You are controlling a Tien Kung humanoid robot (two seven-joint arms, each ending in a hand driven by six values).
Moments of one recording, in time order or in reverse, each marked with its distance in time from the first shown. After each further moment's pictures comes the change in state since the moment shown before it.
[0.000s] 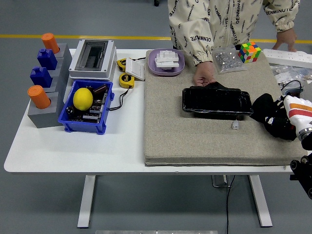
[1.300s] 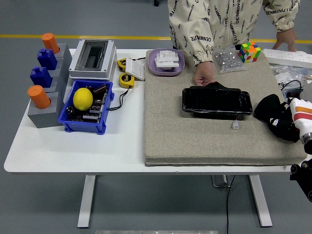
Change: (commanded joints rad) left arm 0.005 0.004 0.000 -0.001 0.003 -0.001 0.000; right arm -0.007 -0.005 0.000 -0.026 0.000 -0.108 -0.027
